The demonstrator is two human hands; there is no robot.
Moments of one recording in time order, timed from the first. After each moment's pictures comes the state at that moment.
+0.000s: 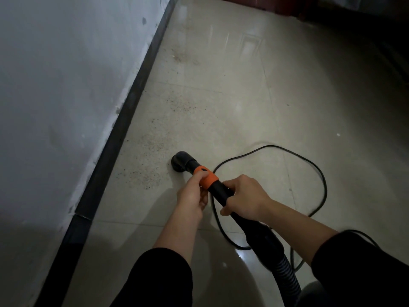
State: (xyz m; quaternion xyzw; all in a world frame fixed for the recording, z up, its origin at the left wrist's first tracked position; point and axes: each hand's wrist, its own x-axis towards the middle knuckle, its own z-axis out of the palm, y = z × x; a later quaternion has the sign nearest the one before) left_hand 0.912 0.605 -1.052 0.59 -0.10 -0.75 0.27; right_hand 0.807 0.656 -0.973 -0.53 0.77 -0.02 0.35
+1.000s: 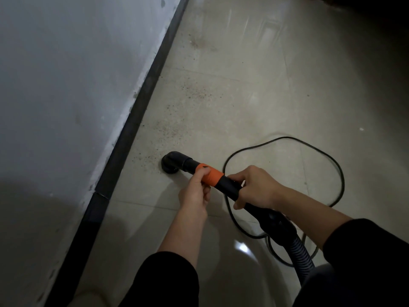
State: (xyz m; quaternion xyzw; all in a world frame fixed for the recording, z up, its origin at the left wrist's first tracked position) left_hand 0.937 0.627 -1.061 0.60 -0.05 -0.73 0.32; right_hand 0.808 0.654 -0.976 -0.56 0.73 0.00 0.39
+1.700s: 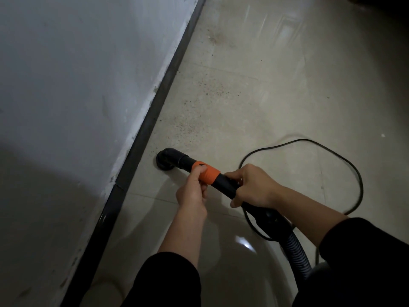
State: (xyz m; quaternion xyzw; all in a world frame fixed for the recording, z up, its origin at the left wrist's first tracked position) left_hand 0.978 0.619 -1.062 0.63 0.00 -0.69 0.37; right_hand 0.846 0.632 -0.993 -0.61 0.69 0.02 0.39
